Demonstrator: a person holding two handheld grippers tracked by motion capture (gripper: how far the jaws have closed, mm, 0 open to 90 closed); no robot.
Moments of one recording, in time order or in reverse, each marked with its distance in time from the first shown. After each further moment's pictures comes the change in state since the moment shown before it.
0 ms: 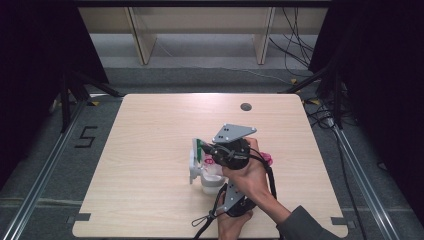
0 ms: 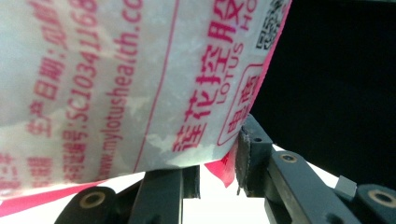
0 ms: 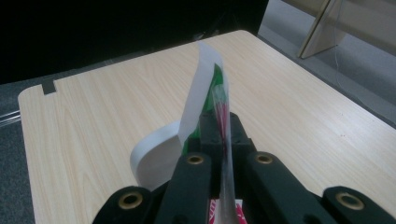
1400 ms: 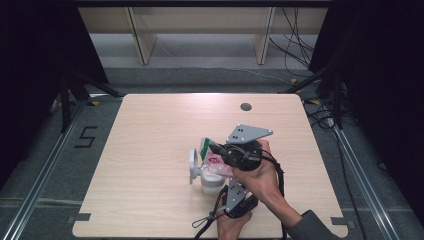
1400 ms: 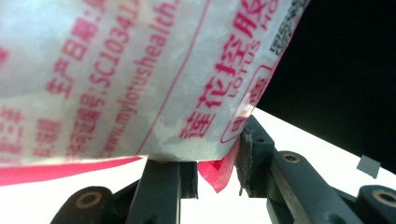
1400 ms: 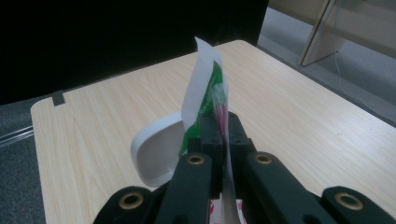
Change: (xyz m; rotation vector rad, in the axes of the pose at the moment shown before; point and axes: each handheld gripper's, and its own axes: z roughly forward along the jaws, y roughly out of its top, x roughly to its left) left arm 0.009 -0.011 -0.005 0.130 0.069 0.106; right arm -0.012 -0.013 -0.020 -0.075 0.017 0.017
